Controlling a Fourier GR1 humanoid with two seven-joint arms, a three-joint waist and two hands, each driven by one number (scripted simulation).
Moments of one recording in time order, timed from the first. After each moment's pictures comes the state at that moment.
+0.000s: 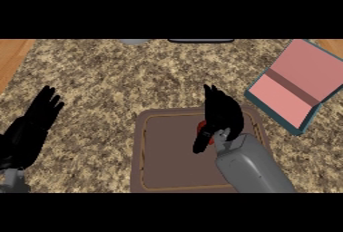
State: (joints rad) left arm -0.02 0.40 0.02 -1.64 0.39 0.09 0.21; right arm -0.52 -0.05 0.41 -1.50 0.71 0.33 1.11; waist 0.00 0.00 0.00
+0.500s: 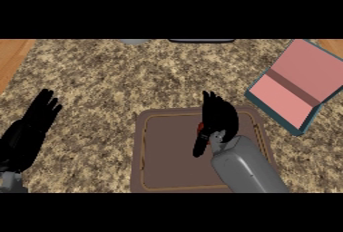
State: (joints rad) left arm 0.00 0.39 0.04 -1.62 0.38 0.04 0.19; right arm -0.49 -0.02 0.41 -1.43 0.75 0.35 1.09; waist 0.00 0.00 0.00
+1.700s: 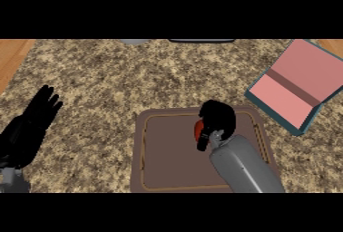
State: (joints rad) left arm -0.03 0.33 0.11 -1.65 0.32 0.00 0.26; right arm -0.49 -0.01 0.39 -1.27 0.85 0.30 0.98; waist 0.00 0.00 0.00
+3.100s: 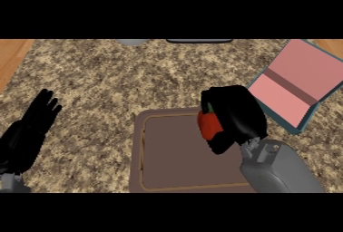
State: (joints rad) left arm 0.00 0.28 0.14 -1.69 0.27 -0.03 0.28; right arm -0.49 -0.19 0.42 -1.72 0.93 0.41 0.55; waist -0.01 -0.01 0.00
